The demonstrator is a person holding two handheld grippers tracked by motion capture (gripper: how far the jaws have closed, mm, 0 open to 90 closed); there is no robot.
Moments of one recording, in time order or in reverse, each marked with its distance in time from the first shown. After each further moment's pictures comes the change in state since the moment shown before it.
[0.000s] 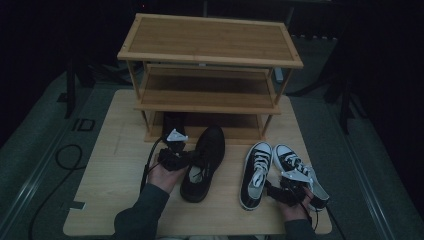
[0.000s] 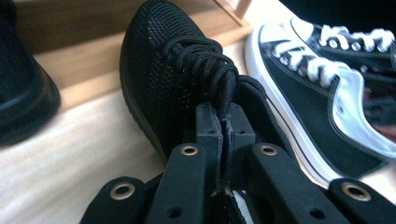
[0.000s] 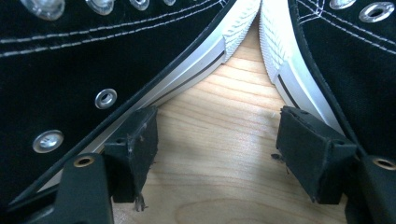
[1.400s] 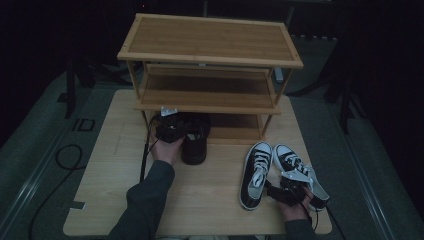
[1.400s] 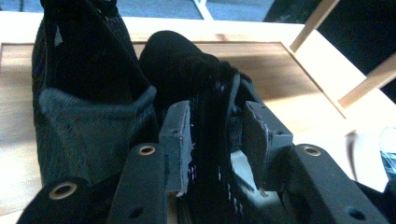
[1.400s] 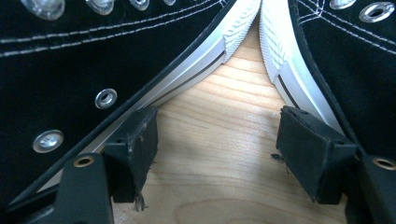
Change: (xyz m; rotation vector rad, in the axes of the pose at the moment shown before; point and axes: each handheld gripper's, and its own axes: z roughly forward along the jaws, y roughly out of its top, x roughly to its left) left arm 0.066 0.029 0.035 -0.170 0.203 -0.145; right arm 0.000 0.000 0.000 0.000 0.001 0.000
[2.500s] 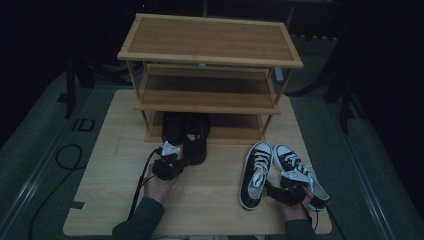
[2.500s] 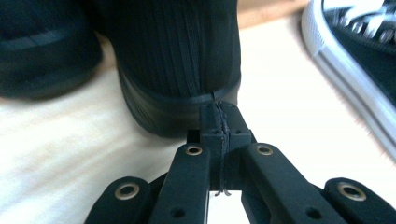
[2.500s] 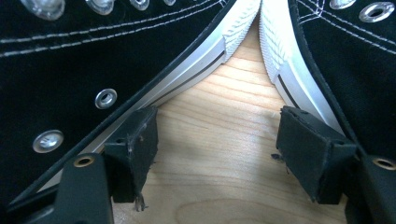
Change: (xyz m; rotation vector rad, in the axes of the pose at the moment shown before) left arm -0.025 -0.091 -0.034 0.160 -0.115 0.176; right arm 0.000 0.000 0.000 0.000 0.000 0.000
